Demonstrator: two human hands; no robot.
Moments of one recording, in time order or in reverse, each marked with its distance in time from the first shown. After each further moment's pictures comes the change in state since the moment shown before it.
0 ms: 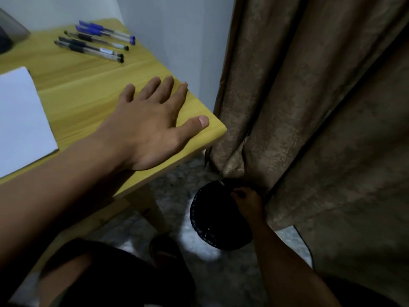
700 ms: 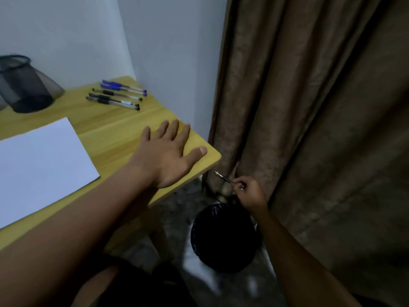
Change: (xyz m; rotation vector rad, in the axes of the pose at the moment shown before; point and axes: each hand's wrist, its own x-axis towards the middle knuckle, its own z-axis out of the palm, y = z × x) left_hand -0.003 0.005 -0.009 -0.031 -0.054 -0.024; right_hand -0.017 -0.113 -0.072 -0.013 0.146 -0.227
